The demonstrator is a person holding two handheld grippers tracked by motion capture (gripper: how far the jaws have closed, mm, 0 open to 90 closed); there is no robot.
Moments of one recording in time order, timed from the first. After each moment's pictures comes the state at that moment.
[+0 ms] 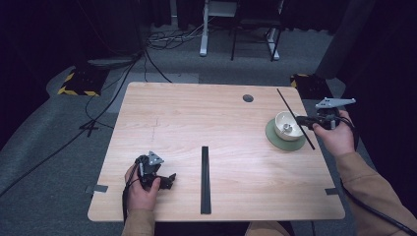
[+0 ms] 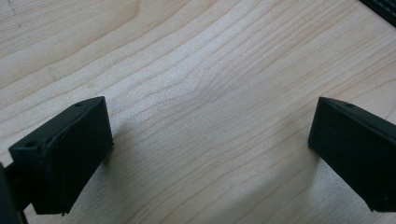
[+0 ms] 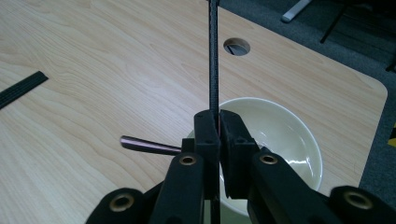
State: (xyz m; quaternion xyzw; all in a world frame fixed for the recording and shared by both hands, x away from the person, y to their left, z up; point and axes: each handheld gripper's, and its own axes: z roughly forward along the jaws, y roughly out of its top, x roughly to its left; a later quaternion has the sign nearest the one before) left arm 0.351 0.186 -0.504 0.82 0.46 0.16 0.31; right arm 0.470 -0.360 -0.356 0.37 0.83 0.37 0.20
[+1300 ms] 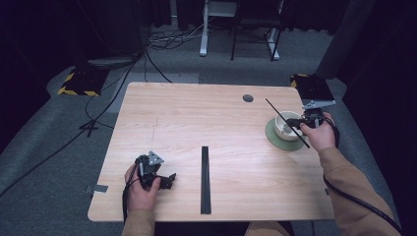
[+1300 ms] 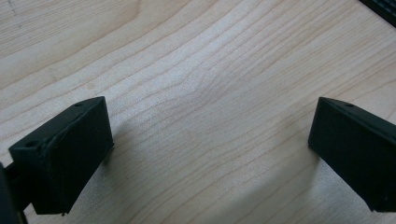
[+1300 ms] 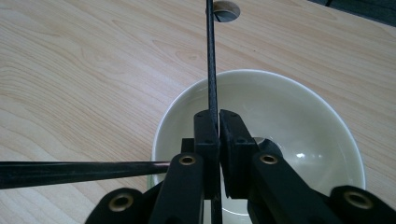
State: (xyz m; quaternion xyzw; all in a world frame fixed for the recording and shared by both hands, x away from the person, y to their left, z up) left arm 0.352 0.187 -0.504 0.82 0.45 0.16 0.31; right arm 0.514 -0.358 -0.415 0.42 0.81 0.36 0.17
